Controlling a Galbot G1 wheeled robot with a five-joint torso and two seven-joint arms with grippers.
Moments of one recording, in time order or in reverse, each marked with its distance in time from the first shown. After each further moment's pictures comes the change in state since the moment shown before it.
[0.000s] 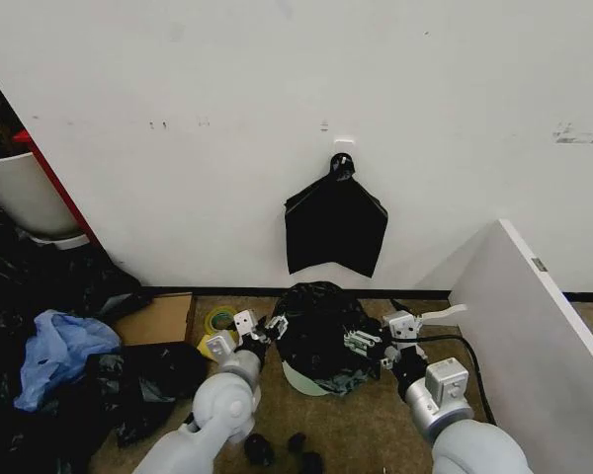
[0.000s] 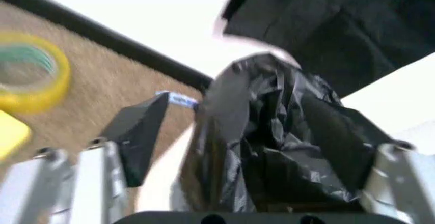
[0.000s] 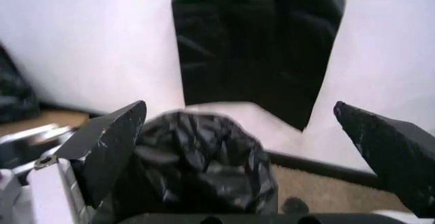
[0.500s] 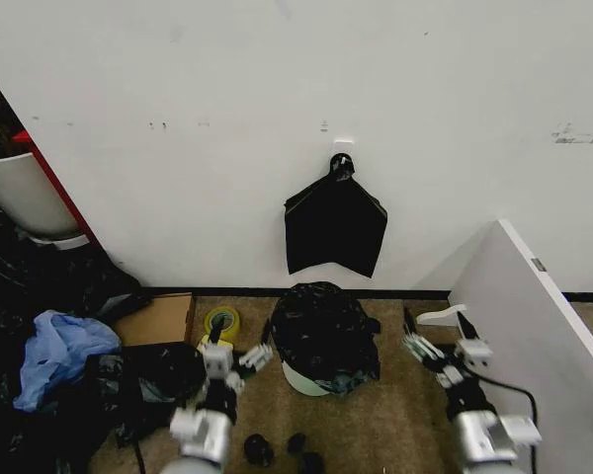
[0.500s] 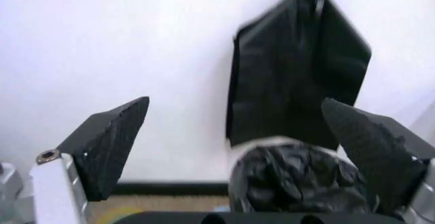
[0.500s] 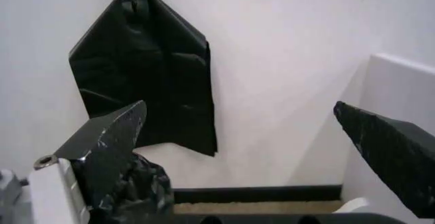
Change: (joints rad) left arm 0.485 -0.042 -0.098 -0.205 0.865 -0.456 0.145; right arm -0.302 0.247 0.319 -0.151 -0.074 0.576 -0.195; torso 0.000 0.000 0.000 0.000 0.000
